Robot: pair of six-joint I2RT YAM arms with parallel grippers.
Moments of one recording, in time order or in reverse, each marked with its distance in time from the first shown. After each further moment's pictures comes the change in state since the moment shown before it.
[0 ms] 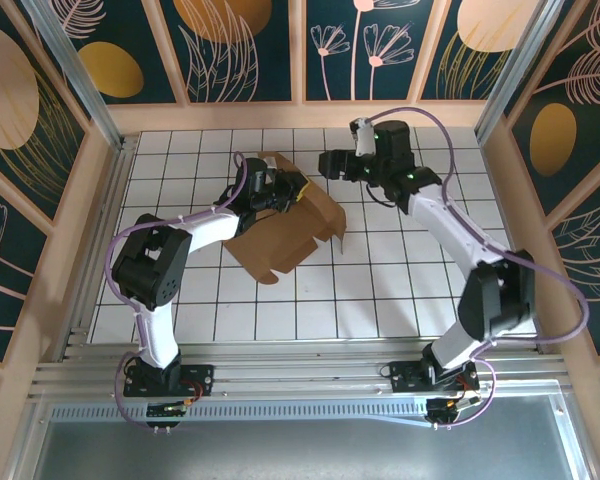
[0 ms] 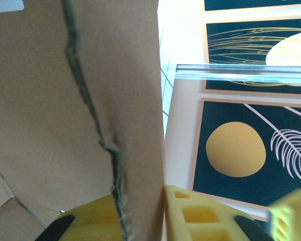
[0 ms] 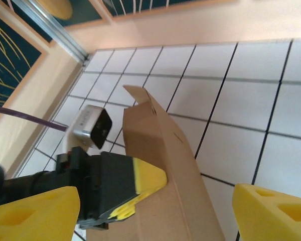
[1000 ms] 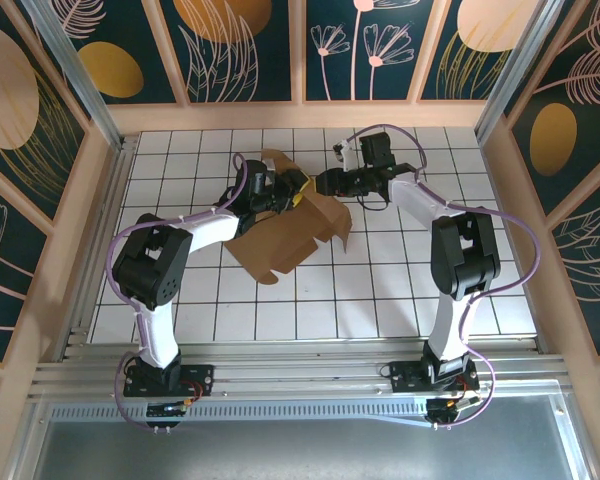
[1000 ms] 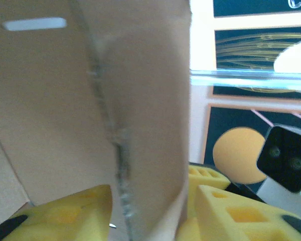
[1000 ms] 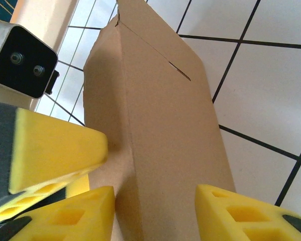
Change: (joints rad) left arm 0.005 -0.006 -0.016 -0.016 -0.038 0.023; right arm -0.044 0.272 0.060 -0.053 -0.262 -0.064
